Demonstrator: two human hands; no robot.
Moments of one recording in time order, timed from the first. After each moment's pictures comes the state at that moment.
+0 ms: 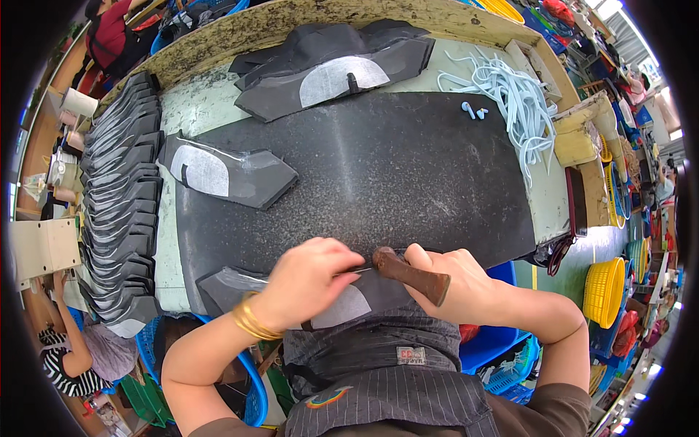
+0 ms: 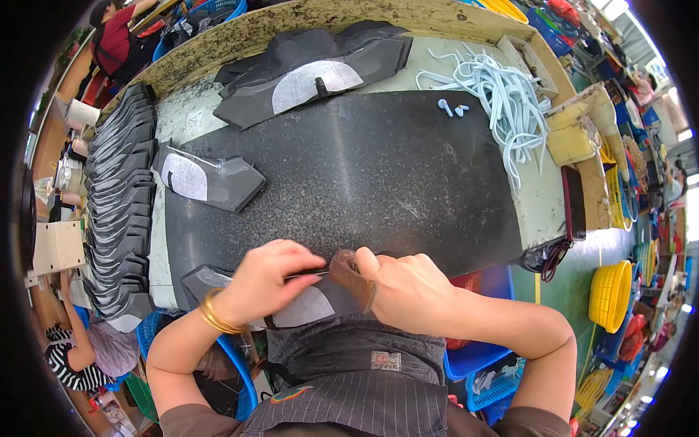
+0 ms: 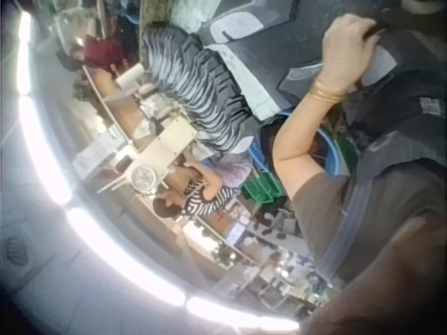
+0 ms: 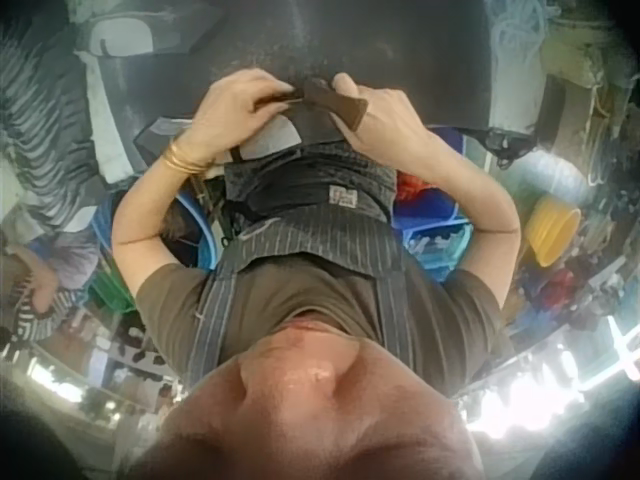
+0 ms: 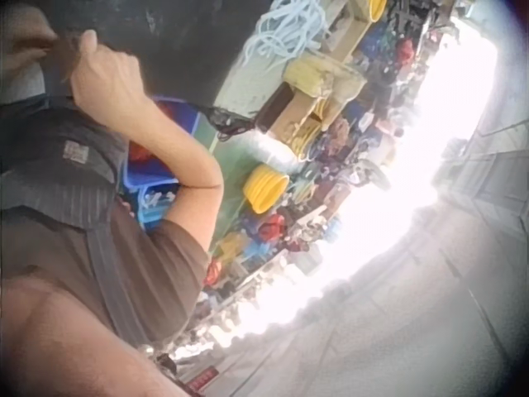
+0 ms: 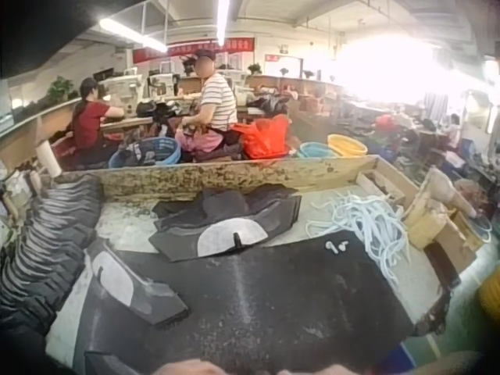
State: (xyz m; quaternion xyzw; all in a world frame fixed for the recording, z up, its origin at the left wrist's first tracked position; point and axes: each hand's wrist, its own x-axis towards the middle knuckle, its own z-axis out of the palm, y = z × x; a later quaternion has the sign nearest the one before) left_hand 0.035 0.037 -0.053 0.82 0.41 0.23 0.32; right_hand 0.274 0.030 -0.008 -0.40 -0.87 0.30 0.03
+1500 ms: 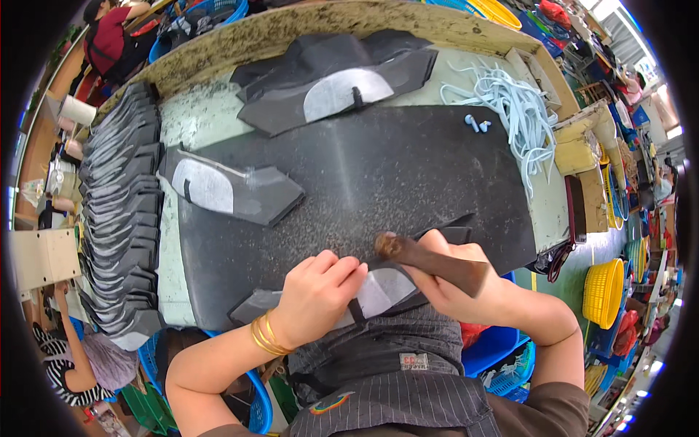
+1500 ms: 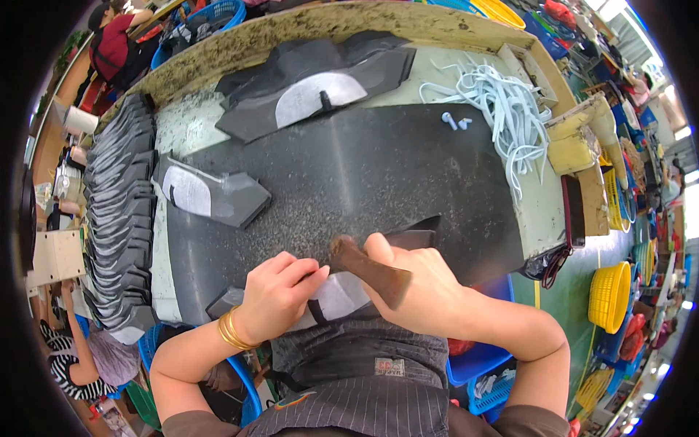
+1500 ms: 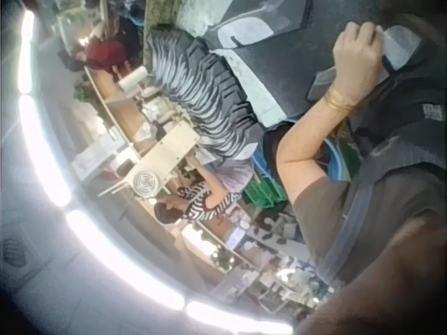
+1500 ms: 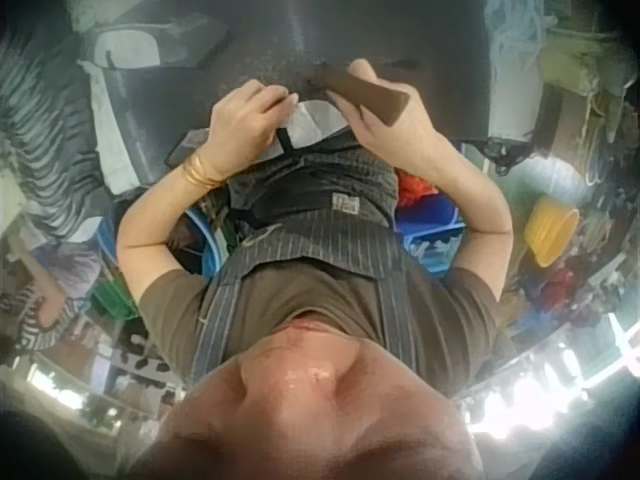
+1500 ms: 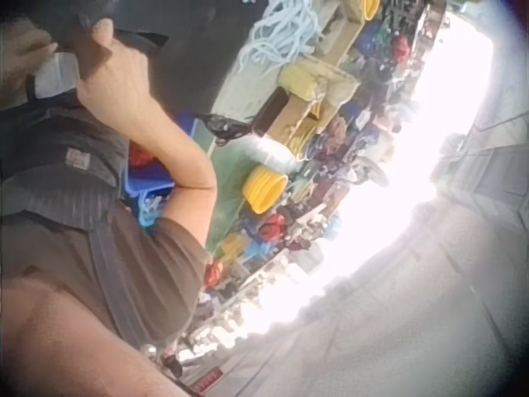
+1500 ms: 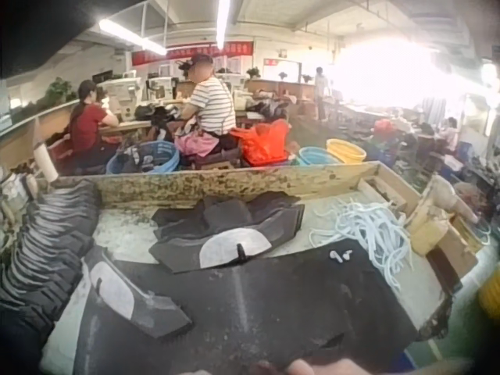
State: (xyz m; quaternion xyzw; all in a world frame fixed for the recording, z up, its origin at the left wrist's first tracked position) left_hand 0.036 0.035 -0.056 0.89 0.38 0.23 0.11; right_hand 0.267 0.047 -0.004 -0.42 -0.85 0.29 0.14
